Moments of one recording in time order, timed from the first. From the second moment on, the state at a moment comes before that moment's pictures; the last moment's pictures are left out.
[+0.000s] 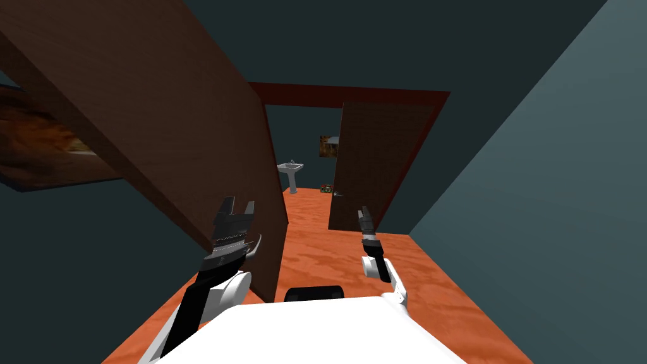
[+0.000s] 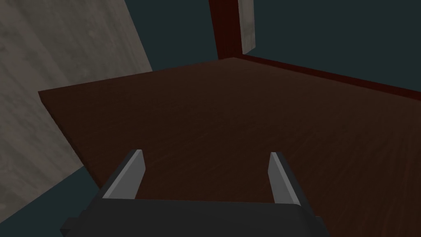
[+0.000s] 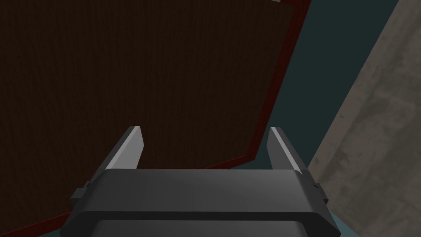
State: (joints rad) arm 0.19 -0.08 -0.12 -1.62 0.10 -0.68 -0.06
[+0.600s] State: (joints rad) arm 0.13 -0.09 -0.14 -1.45 0.12 -0.71 -0.08
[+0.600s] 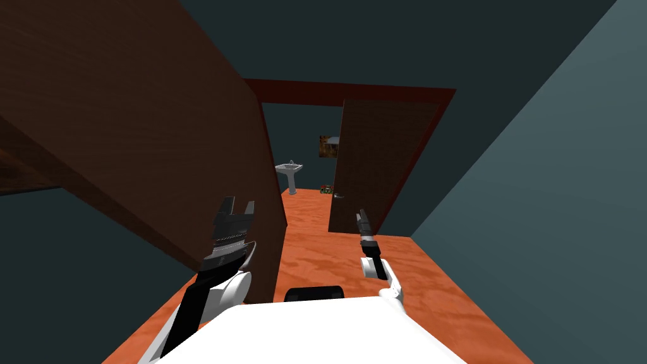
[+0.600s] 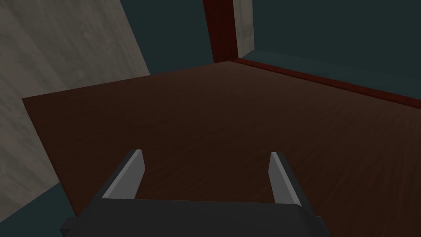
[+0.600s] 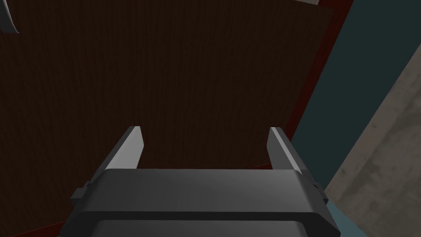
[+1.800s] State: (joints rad) arm 0.01 -0.09 -0.19 -1.11 0.15 -0.75 -0.12
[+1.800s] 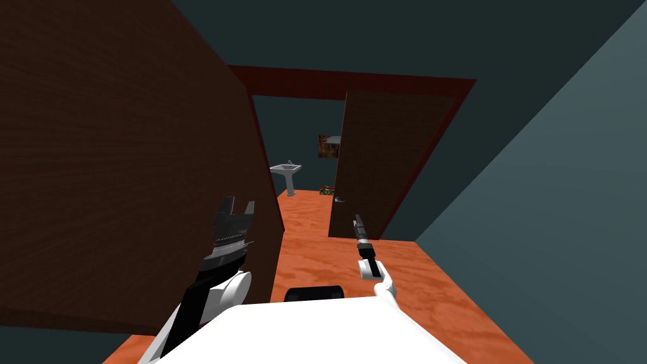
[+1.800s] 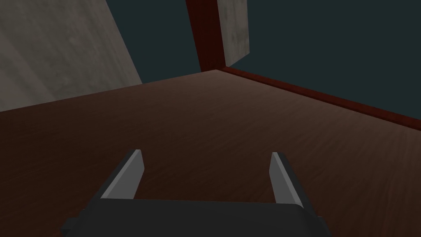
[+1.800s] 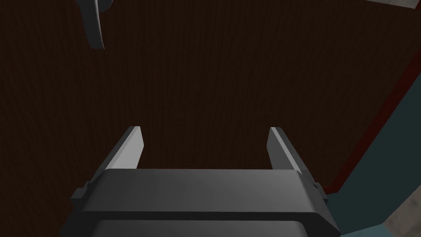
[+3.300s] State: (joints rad) arm -0.14 -0.08 -0.24 -0.70 0.20 -0.81 -0.16
